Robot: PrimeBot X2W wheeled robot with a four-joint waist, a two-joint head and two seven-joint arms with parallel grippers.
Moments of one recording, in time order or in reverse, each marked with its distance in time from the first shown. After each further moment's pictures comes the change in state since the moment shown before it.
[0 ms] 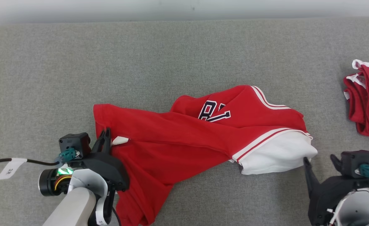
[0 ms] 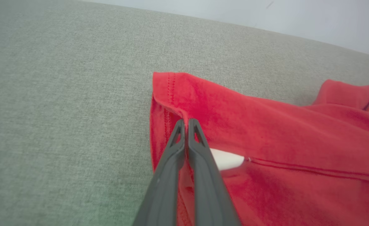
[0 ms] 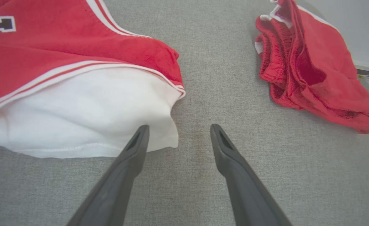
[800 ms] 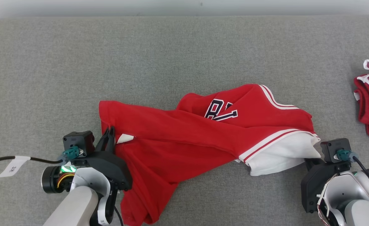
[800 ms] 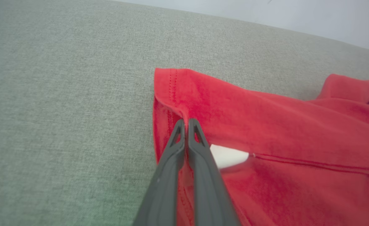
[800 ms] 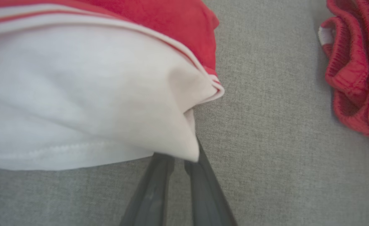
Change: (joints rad) left arm -0.012 0.003 -0.022 -0.010 -0.001 -0.007 0.009; right arm -0.151 -0.143 0.104 0.327 0.047 0.000 -0.086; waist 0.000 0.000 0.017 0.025
